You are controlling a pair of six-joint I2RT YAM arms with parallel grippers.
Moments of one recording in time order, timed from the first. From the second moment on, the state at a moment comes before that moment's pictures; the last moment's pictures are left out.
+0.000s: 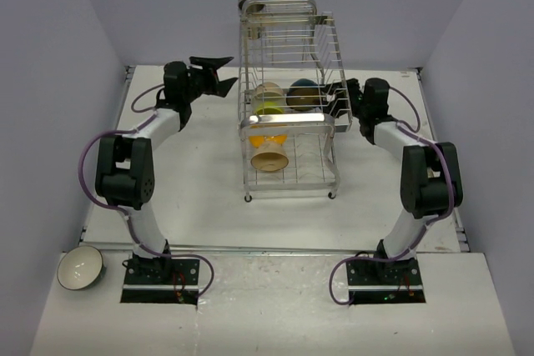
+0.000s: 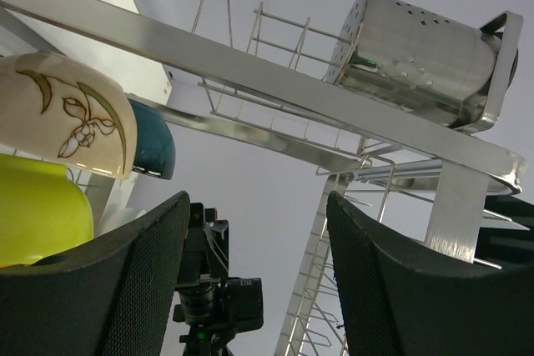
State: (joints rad) left arm -0.14 1.87 1.30 0.39 0.42 -1.77; right arm 0.11 1.78 1.11 0.33 -0.51 1.59
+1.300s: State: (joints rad) left arm -0.05 1.87 1.26 0.37 0.46 -1.74; right arm 0.28 1.98 1.29 0.38 -0.07 1.70
